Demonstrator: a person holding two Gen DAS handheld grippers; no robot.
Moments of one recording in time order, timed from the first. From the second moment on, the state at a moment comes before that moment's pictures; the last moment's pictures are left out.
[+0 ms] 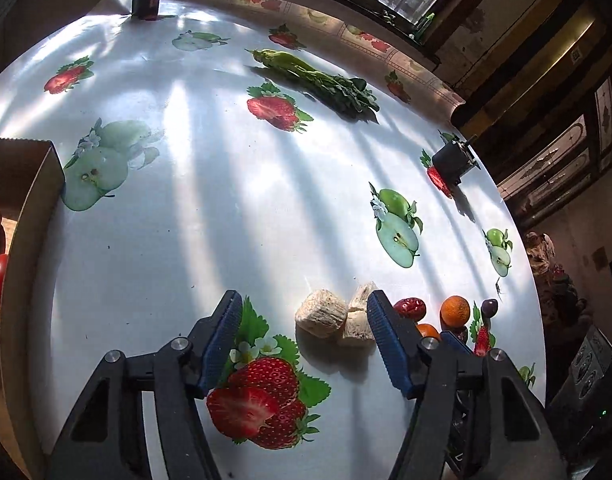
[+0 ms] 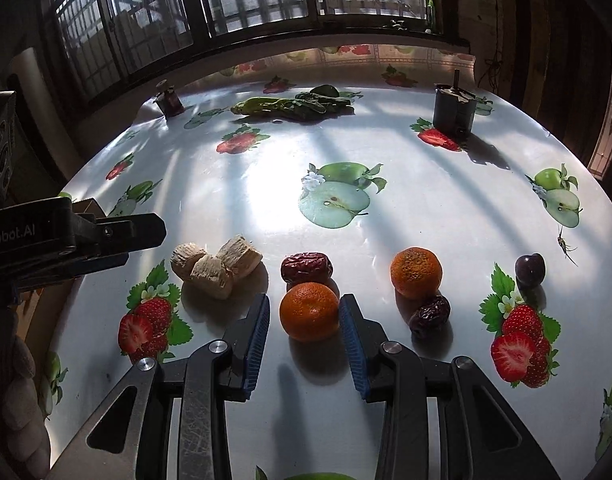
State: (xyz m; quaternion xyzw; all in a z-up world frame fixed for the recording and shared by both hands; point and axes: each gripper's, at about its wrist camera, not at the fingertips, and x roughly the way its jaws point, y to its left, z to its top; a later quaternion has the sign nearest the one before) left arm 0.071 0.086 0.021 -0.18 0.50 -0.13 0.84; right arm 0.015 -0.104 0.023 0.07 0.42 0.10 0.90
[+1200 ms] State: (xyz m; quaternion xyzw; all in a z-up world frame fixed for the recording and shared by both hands) left arm 0.023 0.106 0.033 -0.18 0.46 -0.15 0.86; right arm 0.010 -0.114 0.020 0.13 0.40 0.14 0.90
